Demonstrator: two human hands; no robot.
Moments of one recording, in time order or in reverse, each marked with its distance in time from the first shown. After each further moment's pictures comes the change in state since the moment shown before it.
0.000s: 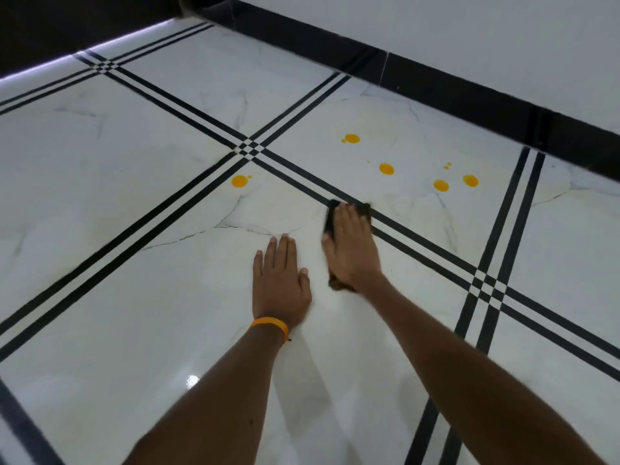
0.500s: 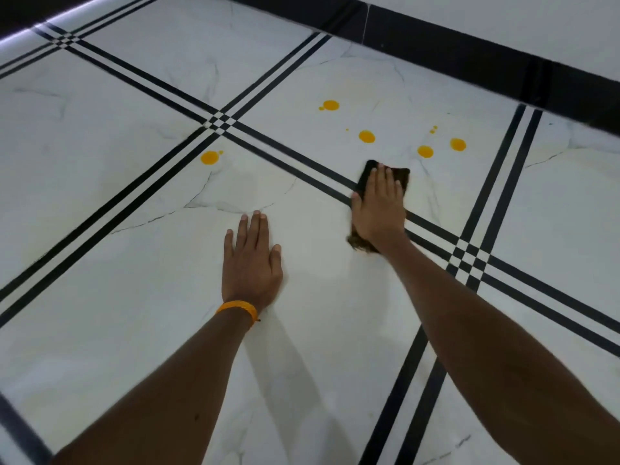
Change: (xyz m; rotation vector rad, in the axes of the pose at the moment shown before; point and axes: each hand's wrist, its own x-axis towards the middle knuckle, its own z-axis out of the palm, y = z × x) left_hand -0.003 -0.002 0.007 0.053 0.006 0.016; right_hand 0.018 0.087 -0.020 0.010 0.019 0.196
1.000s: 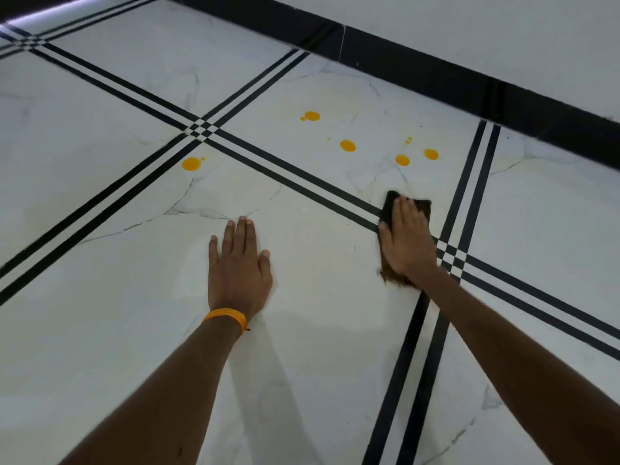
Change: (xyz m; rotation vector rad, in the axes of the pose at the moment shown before) left_hand 0.002 0.001 0.000 0.058 0.025 0.008; right_hand -0.058 0.071 -0.016 -0.043 0.008 0.006
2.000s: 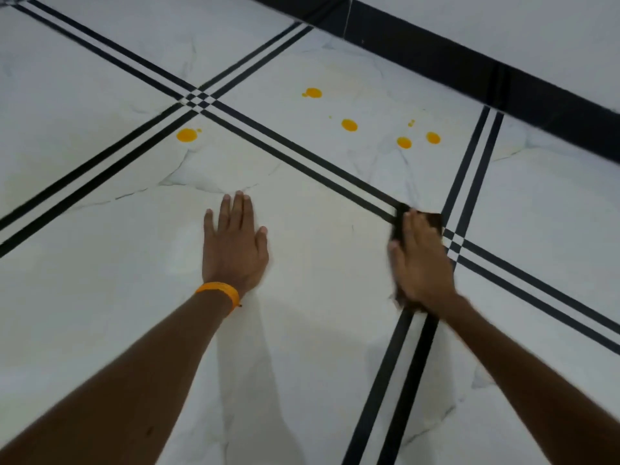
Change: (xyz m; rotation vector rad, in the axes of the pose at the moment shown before) left_hand -0.004 -0.003 0.000 0.019 -0.005 0.027; right_hand -0.076 0.019 -0.005 0.008 0.016 -0.040
